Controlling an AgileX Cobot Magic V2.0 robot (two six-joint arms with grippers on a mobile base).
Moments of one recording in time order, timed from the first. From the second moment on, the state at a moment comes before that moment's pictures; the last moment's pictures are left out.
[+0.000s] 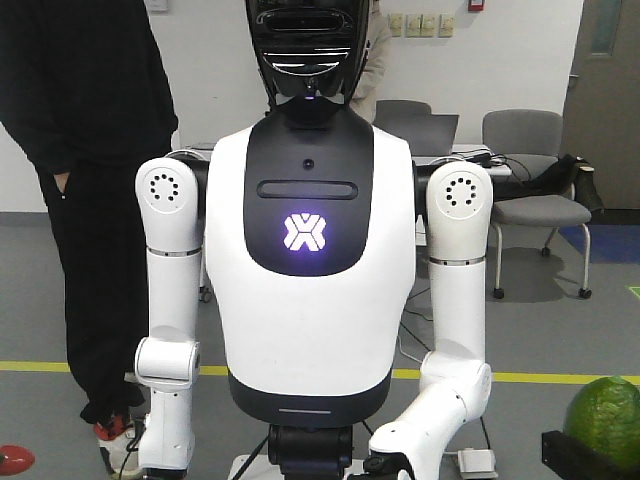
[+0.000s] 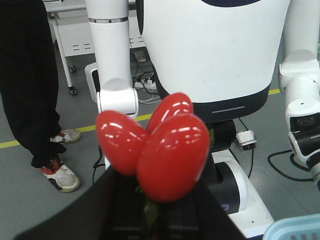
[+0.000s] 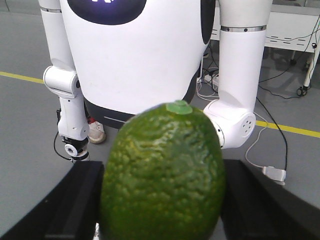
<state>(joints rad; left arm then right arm) -0.14 0.64 -0.49 -0.44 0.21 0.48 0.36 0.76 -0.65 -0.20 0.29 0.27</state>
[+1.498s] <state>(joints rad) -0.14 0.64 -0.49 -0.44 0.21 0.48 0.88 1.00 -0.65 -0.20 0.20 0.21</state>
